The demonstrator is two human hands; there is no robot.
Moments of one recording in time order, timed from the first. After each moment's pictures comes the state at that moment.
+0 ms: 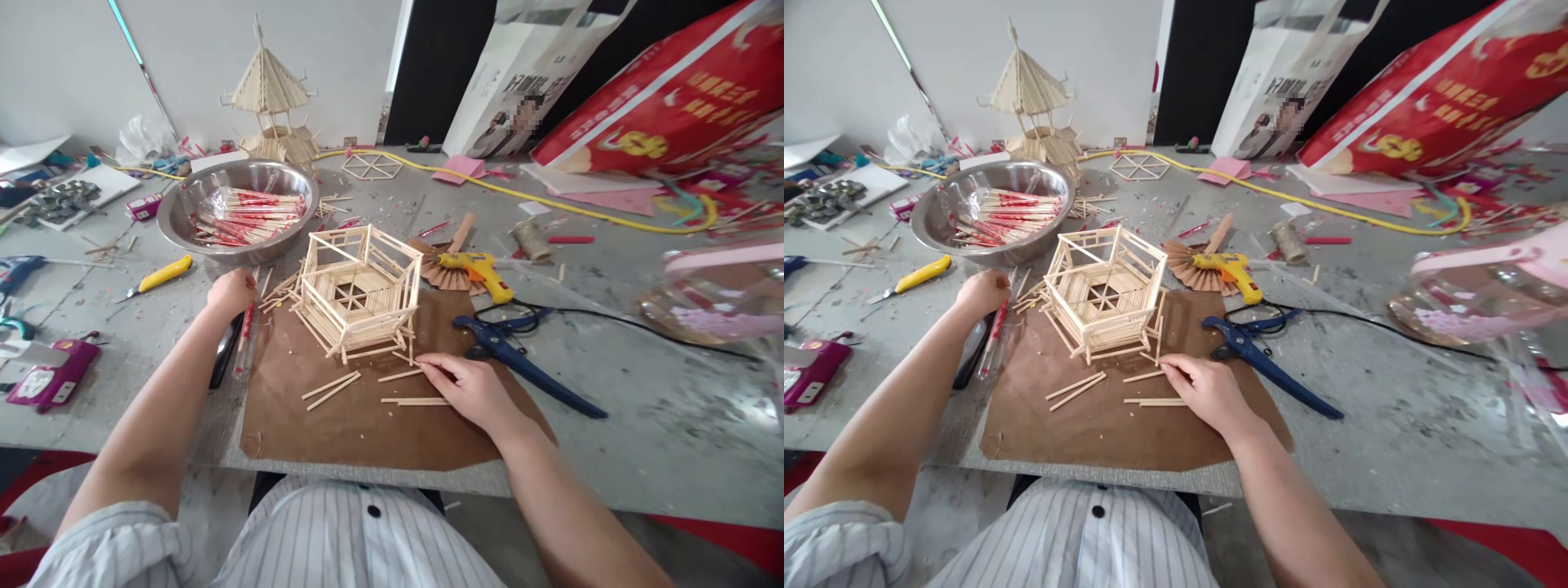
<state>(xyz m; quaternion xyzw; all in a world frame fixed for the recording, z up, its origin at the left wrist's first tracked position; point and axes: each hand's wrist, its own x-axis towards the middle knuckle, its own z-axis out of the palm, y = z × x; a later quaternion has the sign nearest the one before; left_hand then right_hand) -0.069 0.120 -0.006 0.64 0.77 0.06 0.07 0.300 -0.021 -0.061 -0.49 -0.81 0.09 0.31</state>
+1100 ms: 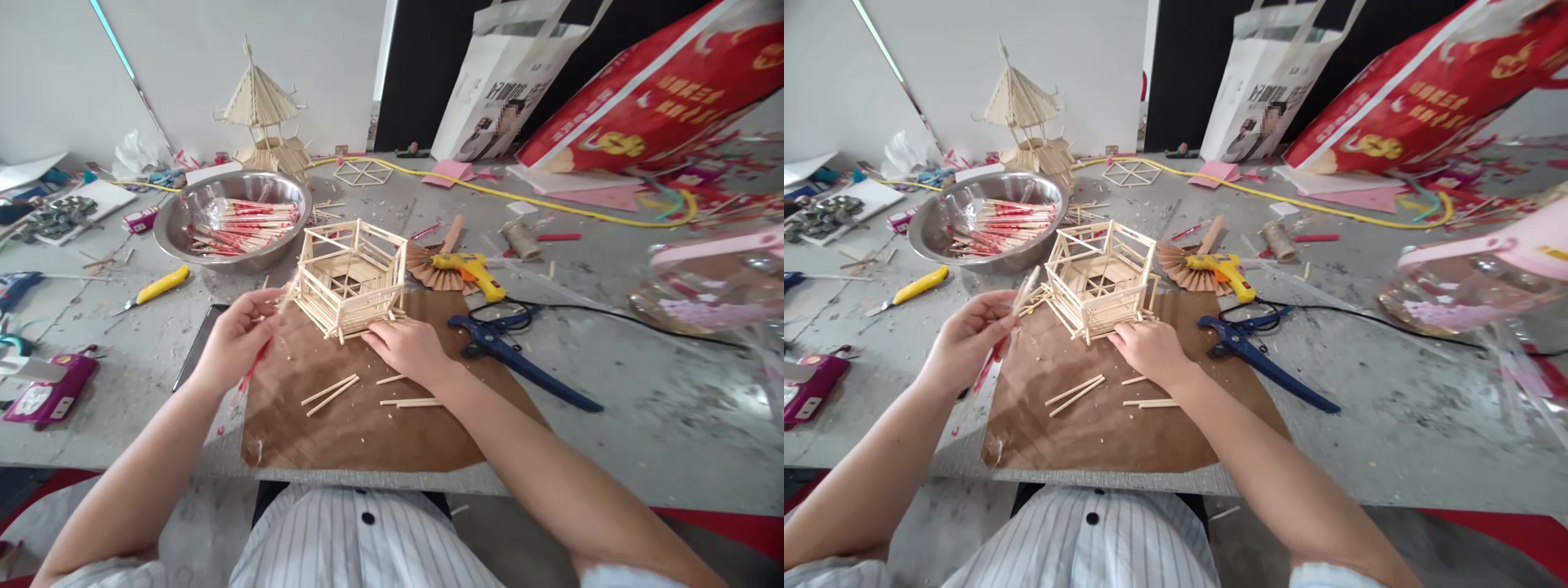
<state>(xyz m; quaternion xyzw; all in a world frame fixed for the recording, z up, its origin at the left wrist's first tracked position) -0.009 0.009 0.038 0.59 0.52 0.44 0.43 0.239 0.030 -0.041 -0.50 -0.84 -0.03 0.22</state>
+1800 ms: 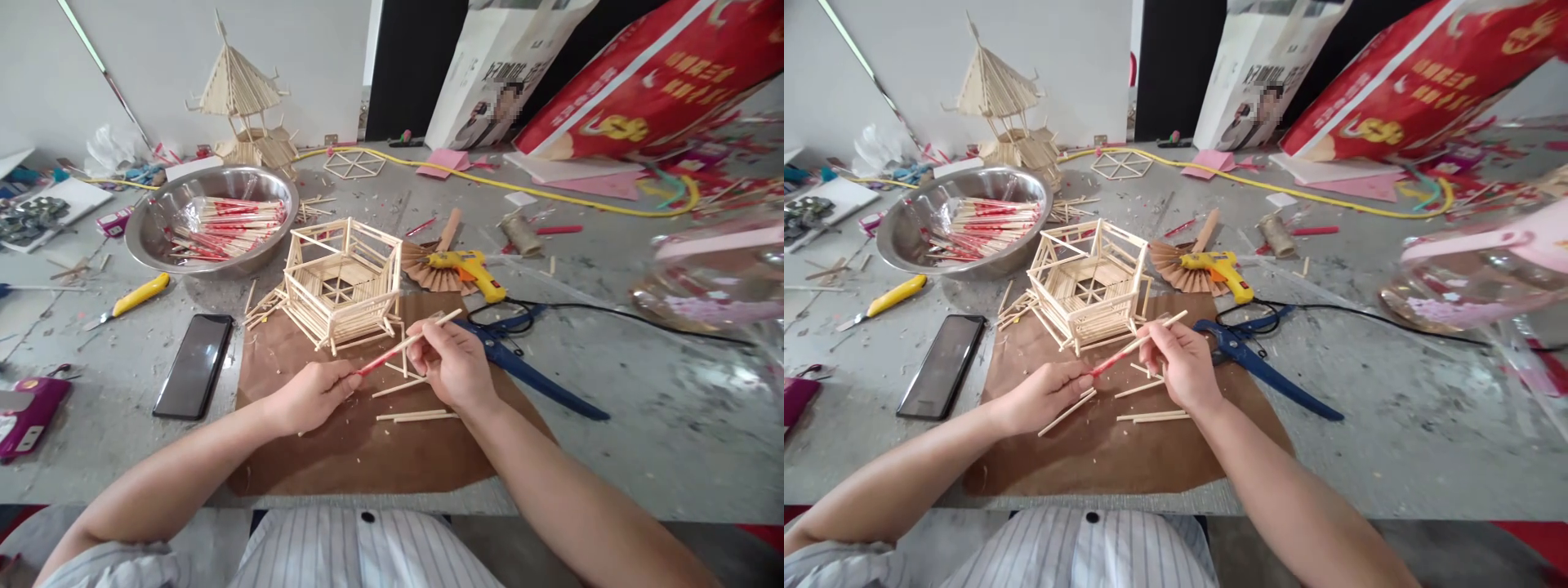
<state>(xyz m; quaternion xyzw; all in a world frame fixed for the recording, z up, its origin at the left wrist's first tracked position) 0.056 0.009 0.009 0.78 0.41 0.11 0.46 0.258 0.014 -0.032 -0.41 -0.41 0.54 0.61</state>
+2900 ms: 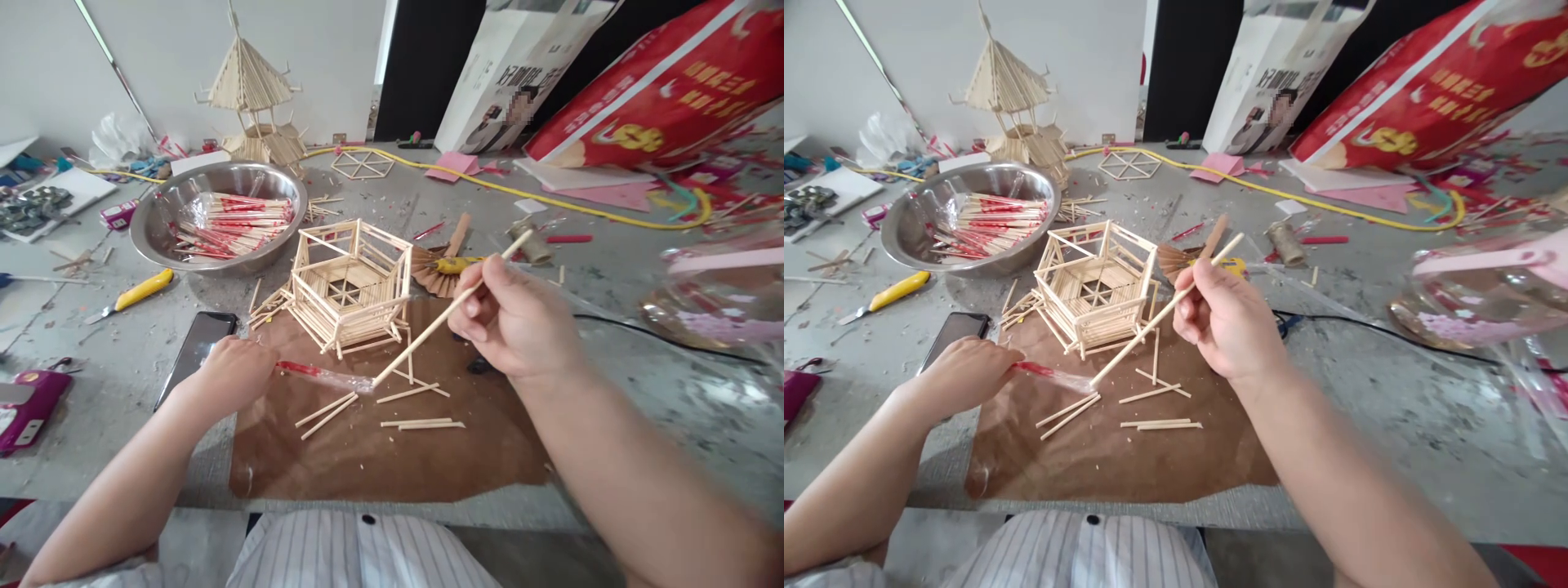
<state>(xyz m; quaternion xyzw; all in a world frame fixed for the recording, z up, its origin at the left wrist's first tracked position) -0.006 0.026 0.045 0.84 0.50 -0.23 0.02 0.277 0.044 0.039 -0.39 -0.42 0.57 0.59</state>
